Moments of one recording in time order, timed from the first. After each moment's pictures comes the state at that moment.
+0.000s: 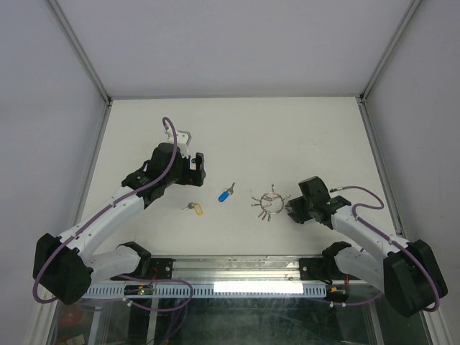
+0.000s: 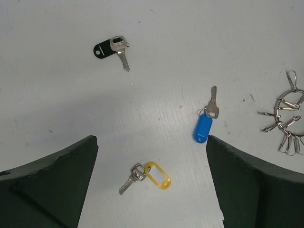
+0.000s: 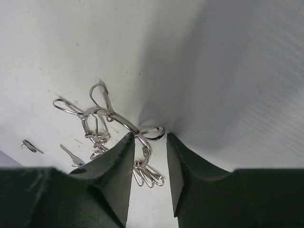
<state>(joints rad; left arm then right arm) -0.54 1.11 0.81 -0.35 -0.10 -0.29 0.46 1.02 0.42 -0.52 0.12 1.62</state>
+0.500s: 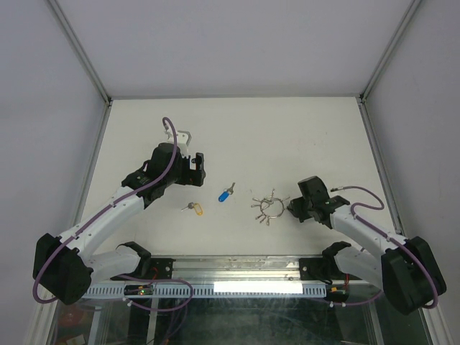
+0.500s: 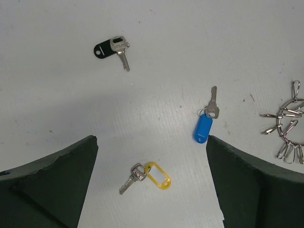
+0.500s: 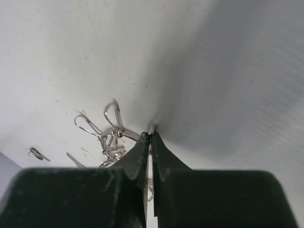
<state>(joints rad) -0.54 1.10 0.81 -0.35 -0.10 -0.29 0.46 1.05 0.41 -0.47 0.15 1.64</state>
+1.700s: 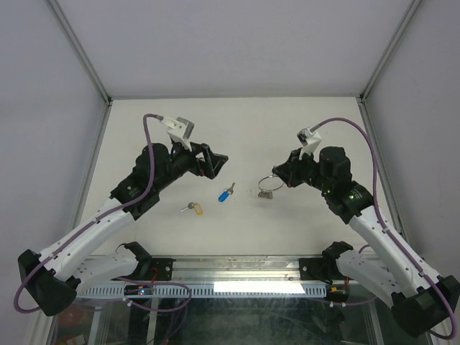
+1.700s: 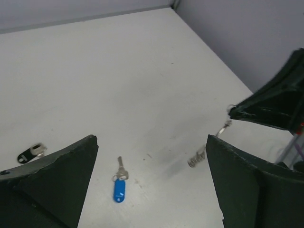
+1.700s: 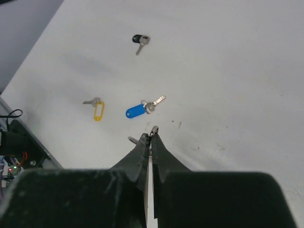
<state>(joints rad) -0.65 0.96 0.88 -0.07 0.04 -0.33 0.47 0.82 0.76 -0.33 -0.28 0.27</state>
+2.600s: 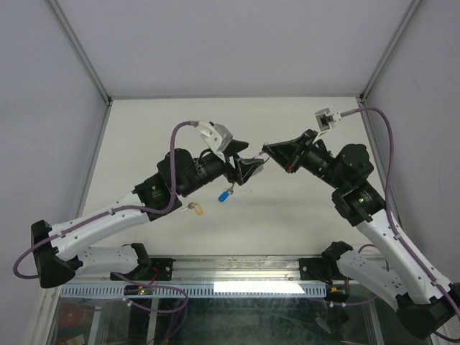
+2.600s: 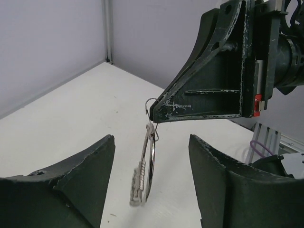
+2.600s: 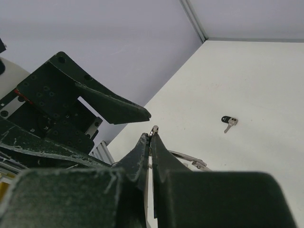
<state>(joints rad) -1.03 1.11 1.03 0.19 -0.04 -0.13 0.55 0.80 0.88 0.00 -0.38 0.61</state>
